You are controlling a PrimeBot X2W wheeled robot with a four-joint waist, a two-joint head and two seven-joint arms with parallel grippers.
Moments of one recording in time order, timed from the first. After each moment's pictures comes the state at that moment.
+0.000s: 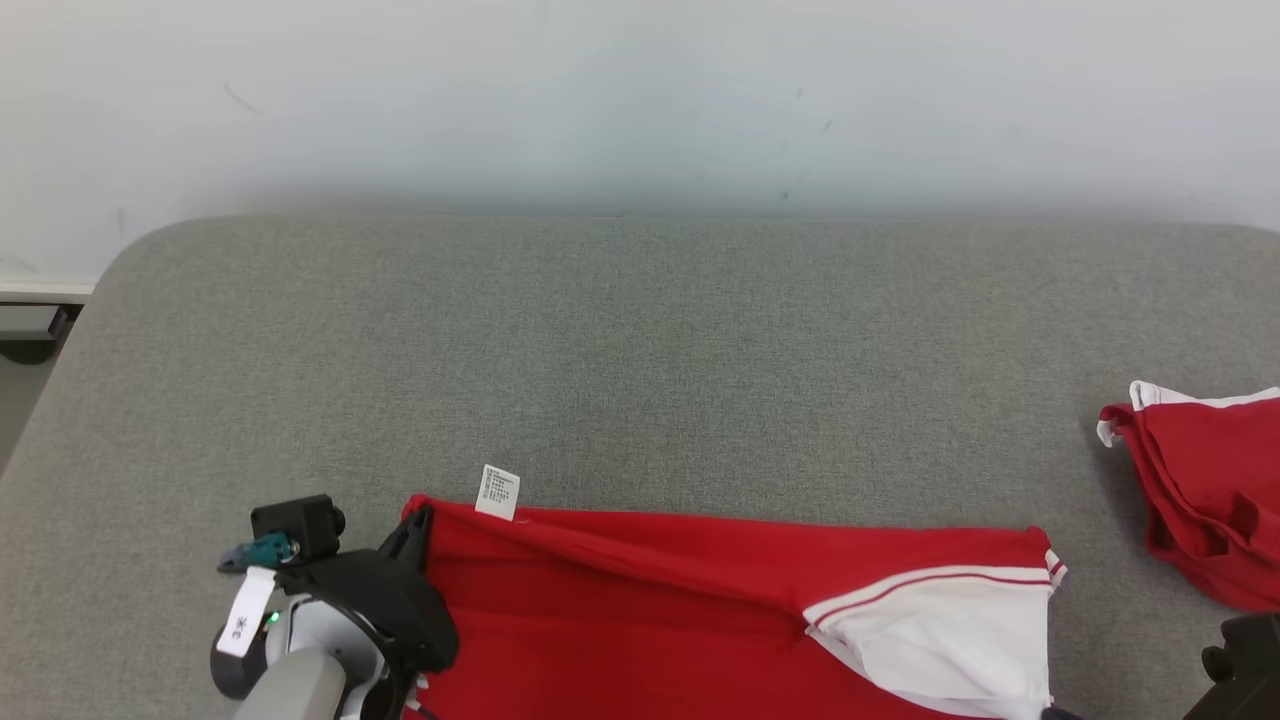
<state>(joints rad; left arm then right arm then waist) -0.45 0.10 -0.41 0.74 -0.58 -0.01 -0.02 0.27 -0.29 -0.16 -0.19 0.91 0.05 0.83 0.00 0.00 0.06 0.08</state>
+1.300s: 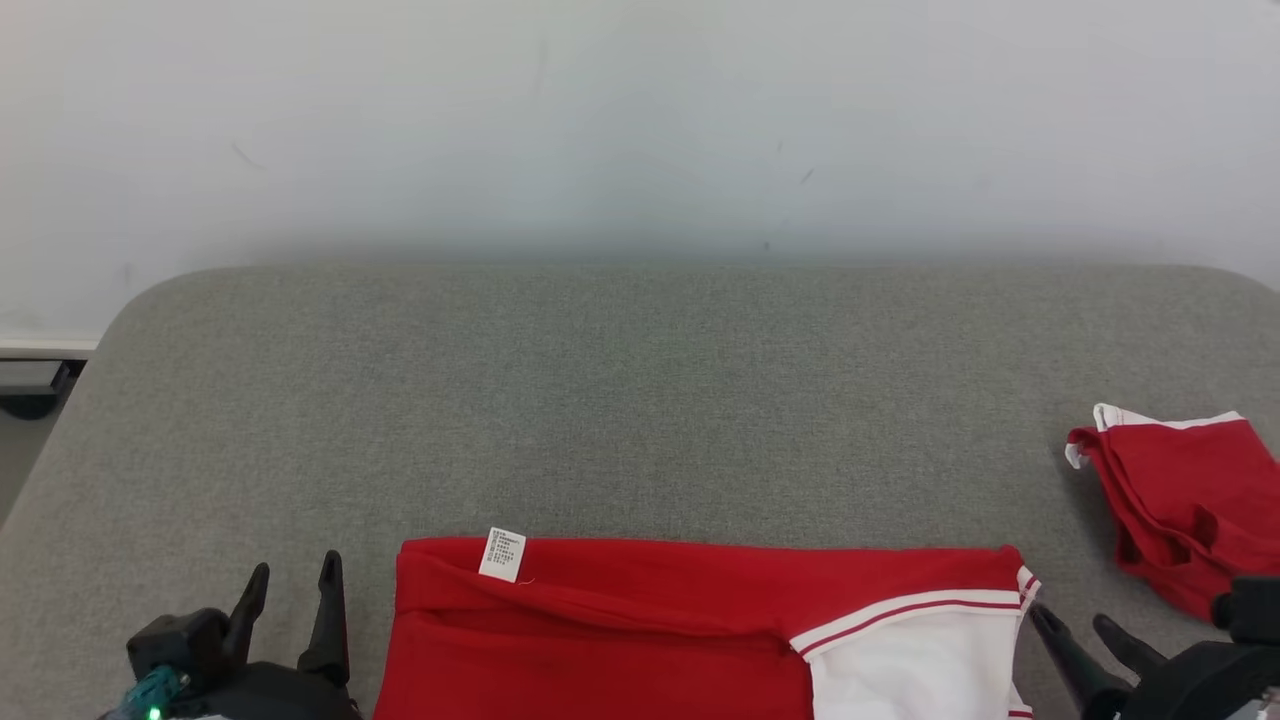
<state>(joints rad) -0.22 0.23 -0.35 0.54 -0.51 0.07 -0.25 0.23 -0.22 -0.14 -0.22 0.65 -0.06 0.59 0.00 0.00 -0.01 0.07</state>
